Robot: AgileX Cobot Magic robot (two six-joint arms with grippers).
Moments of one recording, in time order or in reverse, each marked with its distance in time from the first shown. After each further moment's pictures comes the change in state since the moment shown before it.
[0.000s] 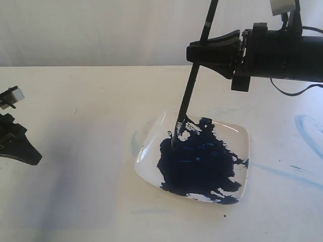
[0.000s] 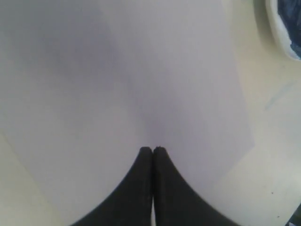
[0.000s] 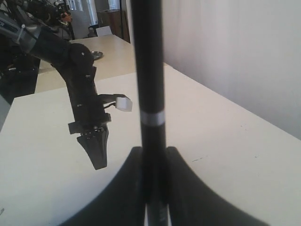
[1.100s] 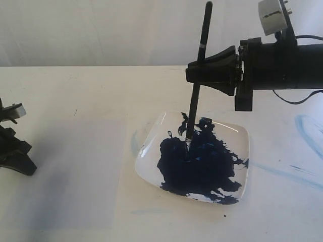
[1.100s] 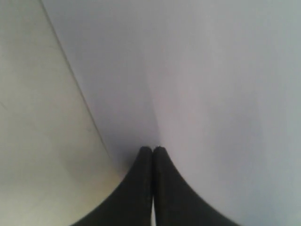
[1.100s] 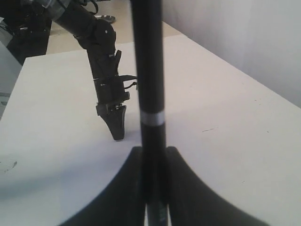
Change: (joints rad) left arm 0.000 0.113 0.000 0.099 -0.193 -0.019; right arm 0.000 0.000 0.000 -0.142 0.000 0.000
